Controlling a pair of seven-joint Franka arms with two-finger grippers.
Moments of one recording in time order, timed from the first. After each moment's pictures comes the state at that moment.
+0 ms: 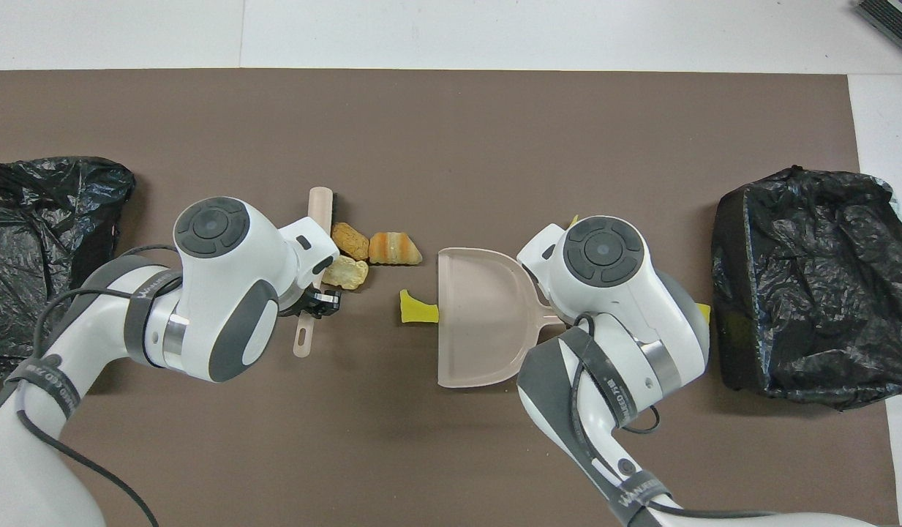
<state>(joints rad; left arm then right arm) -0.34 0.18 -0.08 -2.06 -0.08 2.09 -0.22 0.43 0.16 0.00 -2.00 -0.12 1.98 -1.02</state>
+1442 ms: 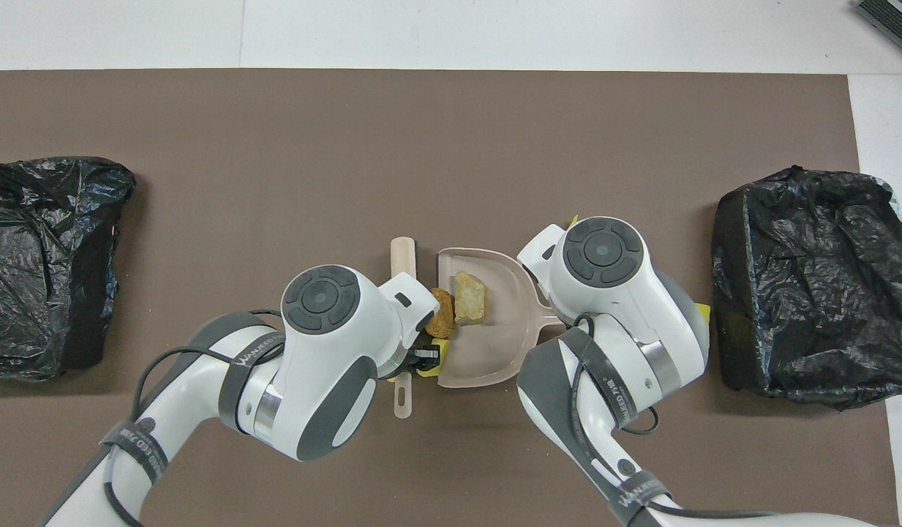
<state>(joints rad) -0.59 0.10 -0.06 -2.08 -0.28 2.08 -0.53 0.43 0.16 0.00 -2.00 -0.12 1.98 -1.01</state>
